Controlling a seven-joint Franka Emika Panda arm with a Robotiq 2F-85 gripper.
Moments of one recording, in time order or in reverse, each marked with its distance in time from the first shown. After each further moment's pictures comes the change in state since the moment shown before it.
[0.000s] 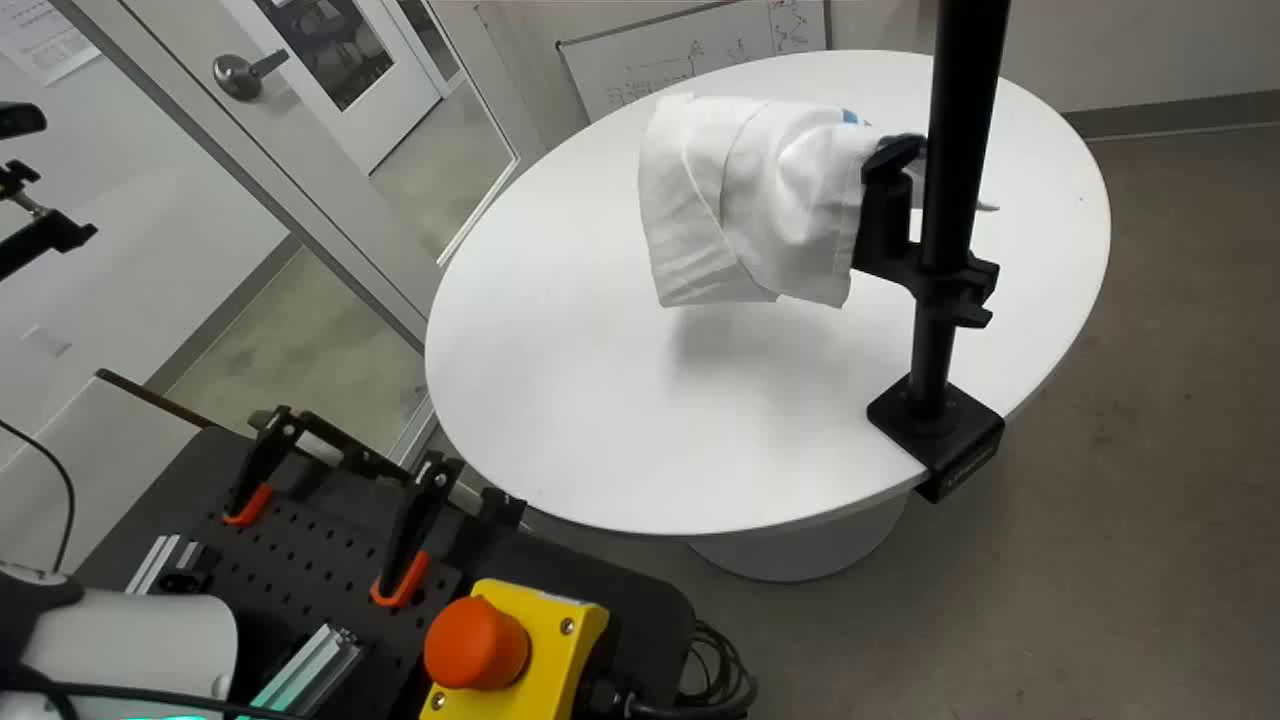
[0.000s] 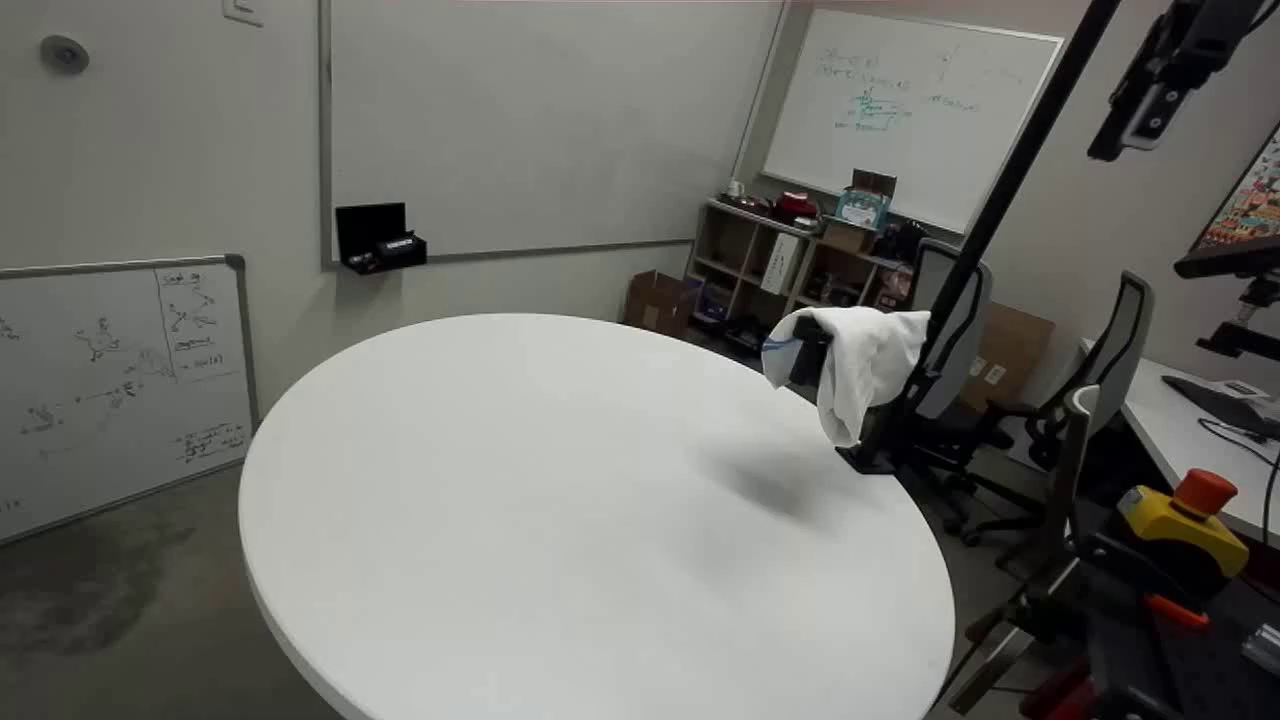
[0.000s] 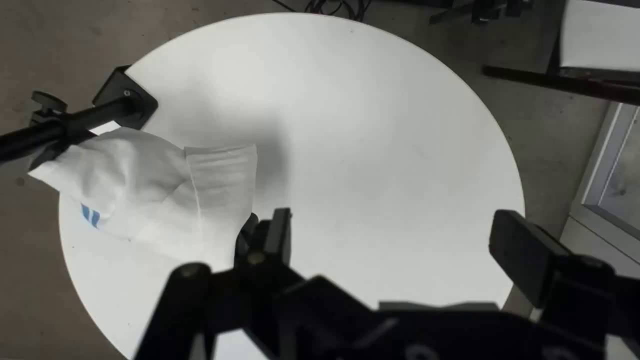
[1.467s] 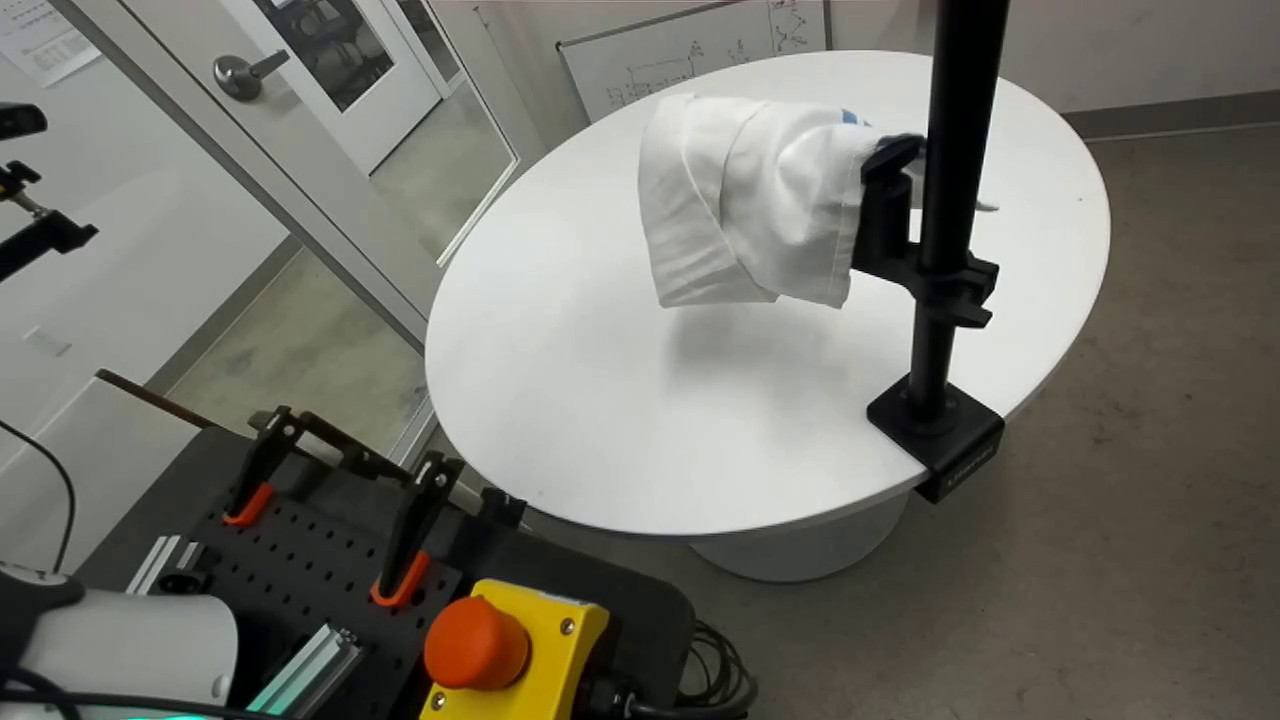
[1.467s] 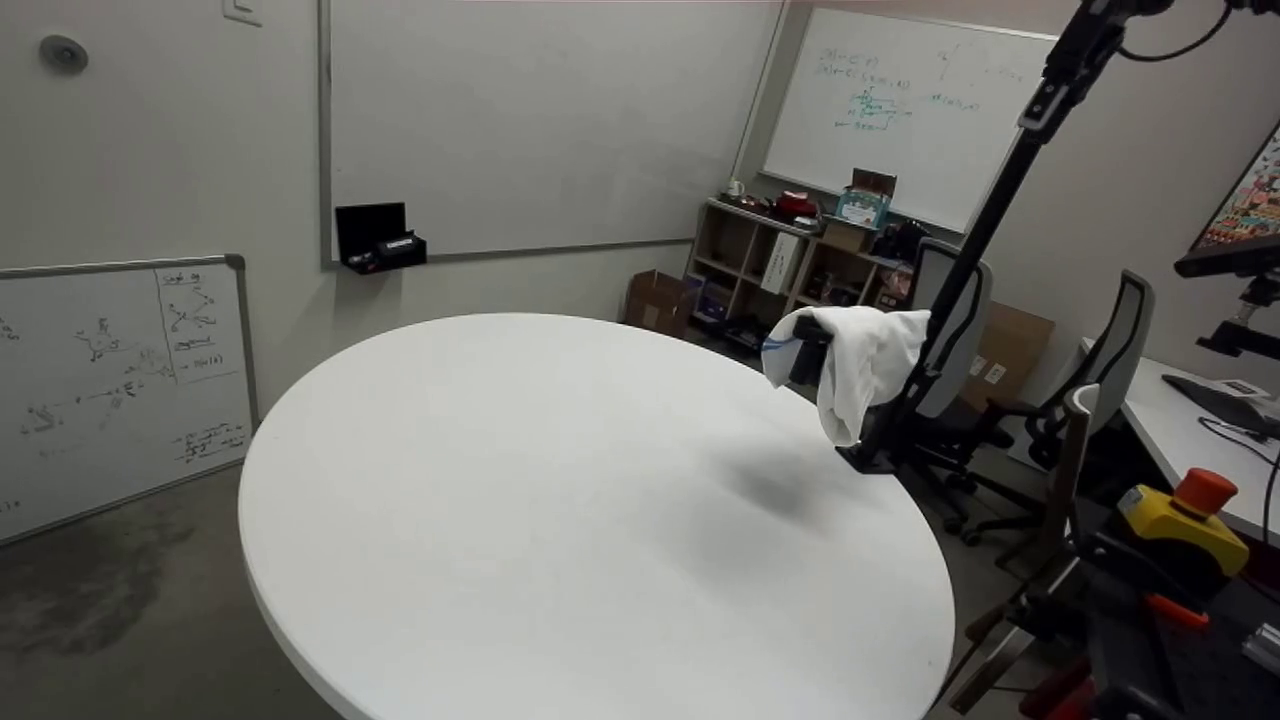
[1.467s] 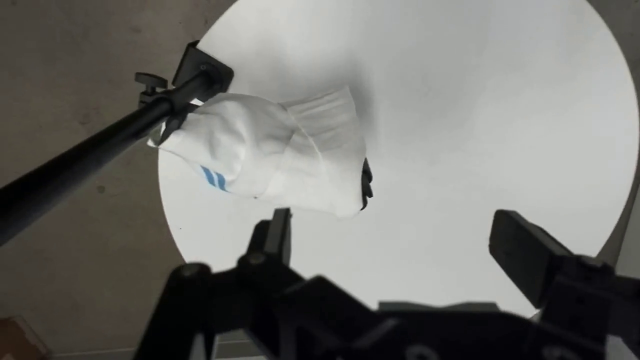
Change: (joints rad) arm -0.103 0.252 -0.102 0.215 -0.001 0.134 0.009
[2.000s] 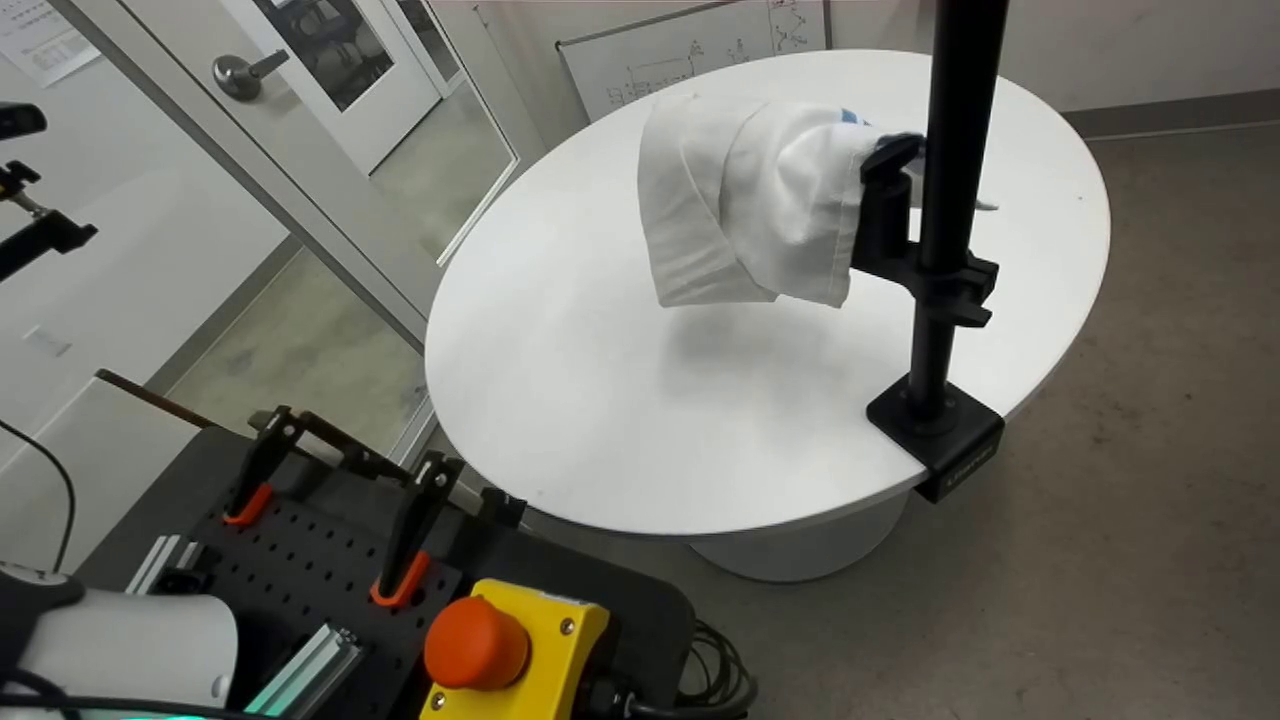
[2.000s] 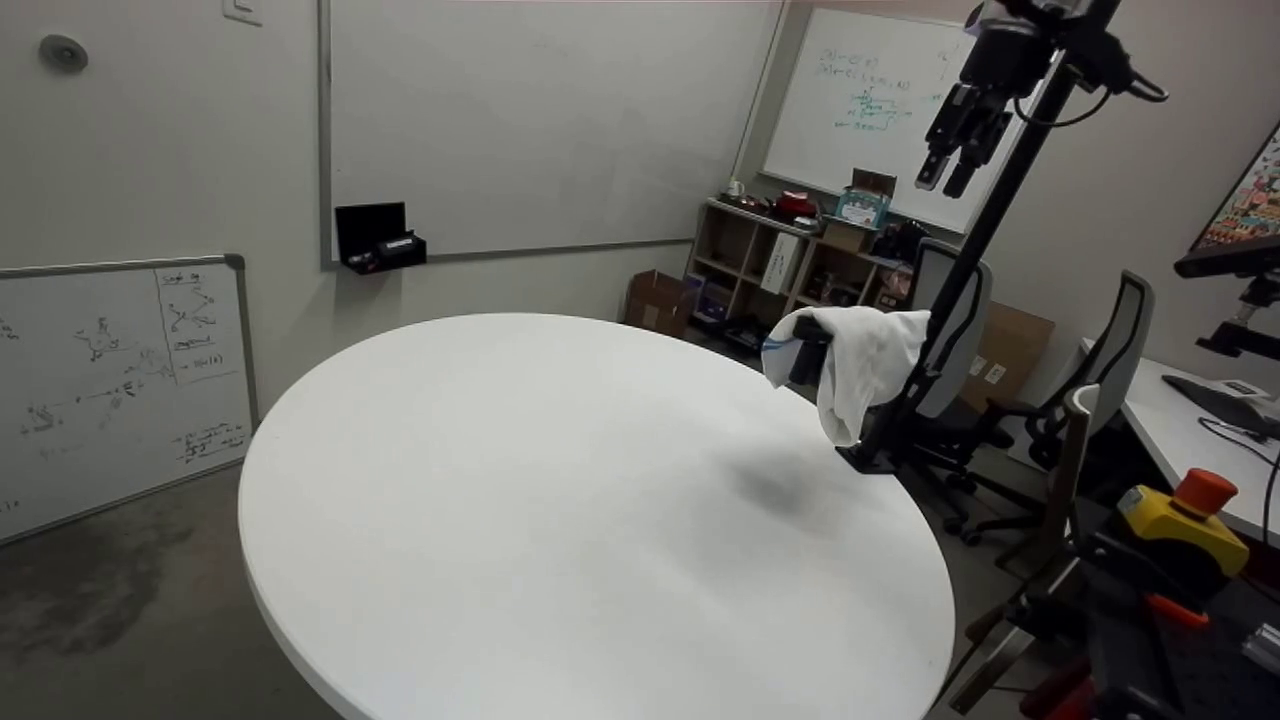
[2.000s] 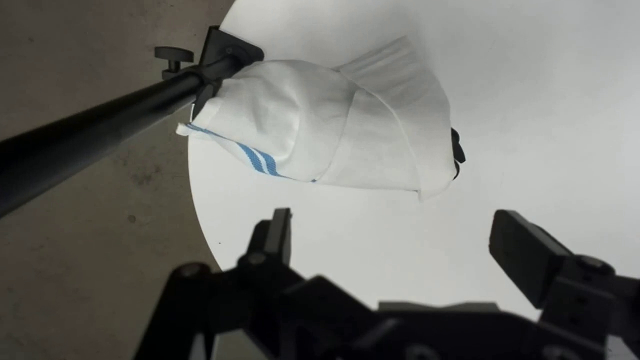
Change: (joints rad) arm -0.042 0.376 -0.030 0.206 0.091 0.121 0.008
